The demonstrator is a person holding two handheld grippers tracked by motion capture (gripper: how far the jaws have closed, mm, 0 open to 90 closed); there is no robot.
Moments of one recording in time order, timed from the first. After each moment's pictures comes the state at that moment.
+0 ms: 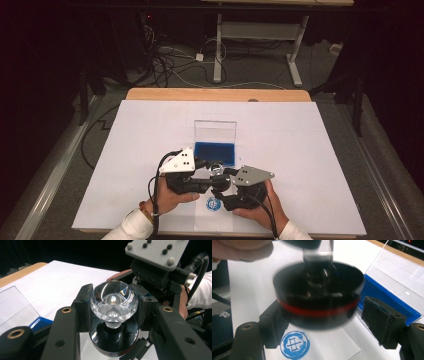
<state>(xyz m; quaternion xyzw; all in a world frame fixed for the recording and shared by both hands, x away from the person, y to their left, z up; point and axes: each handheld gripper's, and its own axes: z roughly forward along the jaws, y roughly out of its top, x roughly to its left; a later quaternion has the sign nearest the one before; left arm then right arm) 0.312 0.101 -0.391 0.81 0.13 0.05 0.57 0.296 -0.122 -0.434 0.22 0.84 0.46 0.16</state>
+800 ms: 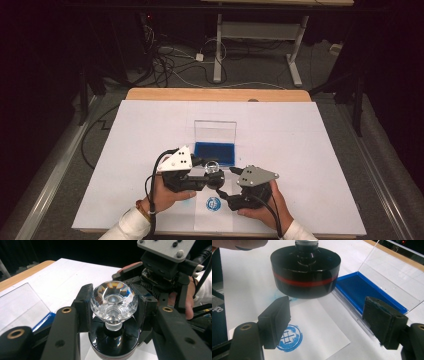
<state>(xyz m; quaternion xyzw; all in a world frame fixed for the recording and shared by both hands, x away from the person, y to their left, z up) 0.315 0.108 -0.390 0.82 0.14 0.08 0.56 0.295 -0.132 -0.431 0.22 0.85 0.45 0.18</state>
